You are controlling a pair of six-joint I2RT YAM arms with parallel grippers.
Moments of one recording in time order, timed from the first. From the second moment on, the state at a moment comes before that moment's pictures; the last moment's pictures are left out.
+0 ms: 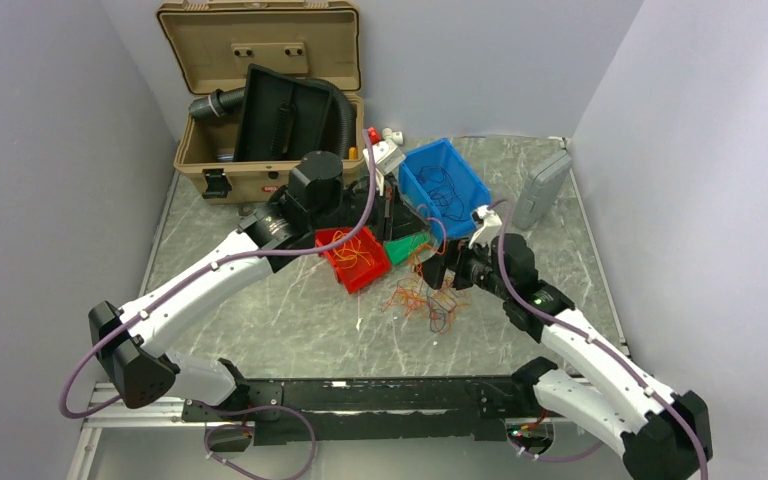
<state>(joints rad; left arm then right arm) -0.82 1.36 1.39 -0.17 0.53 -0.36 0.52 0.81 0.57 -0.13 -0.22 0.50</state>
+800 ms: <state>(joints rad) -0.79 1.06 1.53 -0.32 0.25 -0.25 0.36 0.69 0.38 -0.46 0.49 0.97</state>
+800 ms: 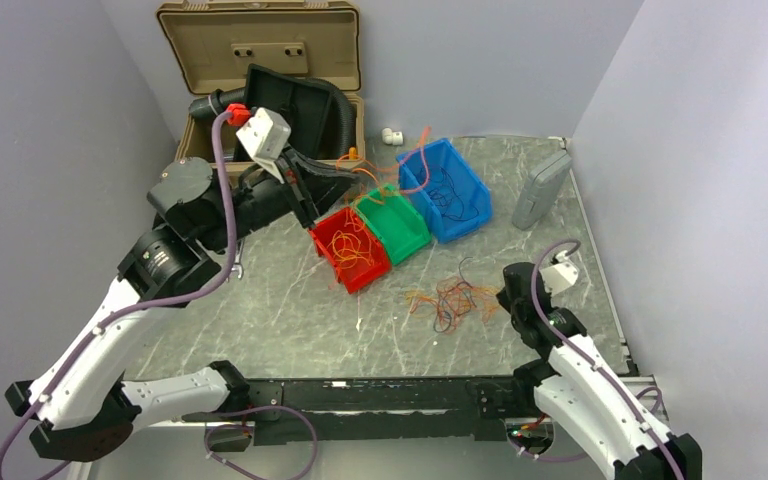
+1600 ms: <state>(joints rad) -0.72 1.33 1.53 -0.41 0.13 -0.27 0.35 0.58 0.62 -0.66 0.62 0.74</state>
